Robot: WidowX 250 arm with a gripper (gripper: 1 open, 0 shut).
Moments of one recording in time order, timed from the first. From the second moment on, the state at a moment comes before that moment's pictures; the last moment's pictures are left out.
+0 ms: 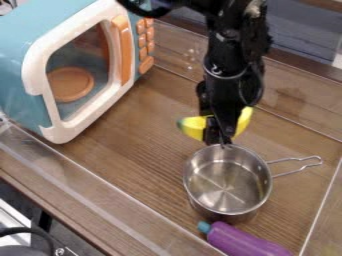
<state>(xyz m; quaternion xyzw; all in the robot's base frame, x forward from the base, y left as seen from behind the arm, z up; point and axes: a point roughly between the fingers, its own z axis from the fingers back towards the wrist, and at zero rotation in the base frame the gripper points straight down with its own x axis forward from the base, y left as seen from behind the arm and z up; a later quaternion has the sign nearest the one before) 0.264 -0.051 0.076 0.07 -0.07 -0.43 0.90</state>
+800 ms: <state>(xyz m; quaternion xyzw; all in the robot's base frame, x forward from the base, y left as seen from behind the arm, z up) 0.237 -0.072 0.075 0.05 -0.06 -0.35 0.93</state>
